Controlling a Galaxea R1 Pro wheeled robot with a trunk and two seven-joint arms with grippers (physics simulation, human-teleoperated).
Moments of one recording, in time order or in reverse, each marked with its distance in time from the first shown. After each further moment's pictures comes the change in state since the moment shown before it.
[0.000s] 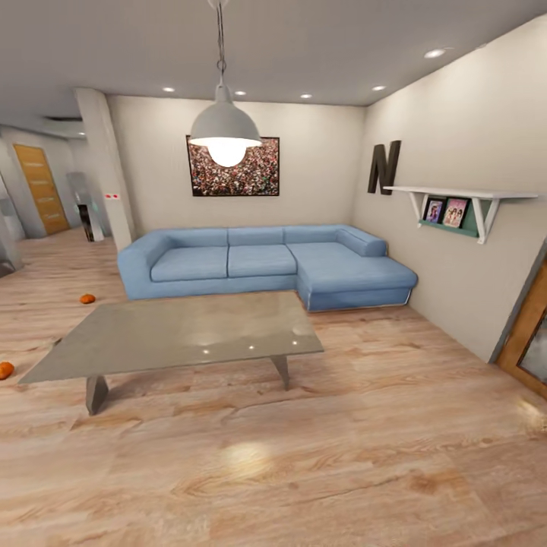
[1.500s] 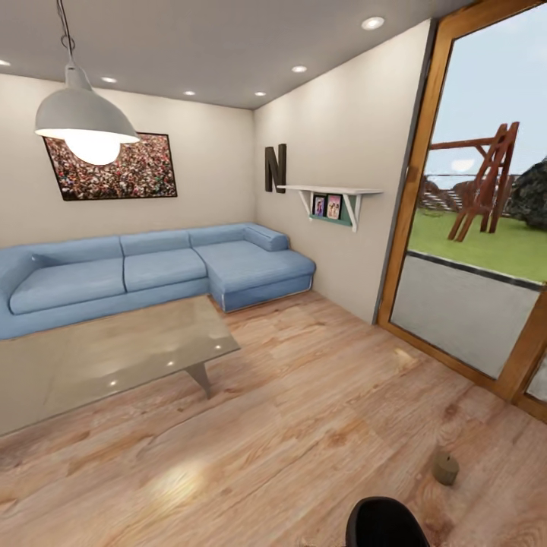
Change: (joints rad) left arm -0.193 0.090 0.002 -0.360 -0.003 0.297 0.009; right arm 0.000 -0.025 -0.004 0.000 -0.427 -0.108 0.001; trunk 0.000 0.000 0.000
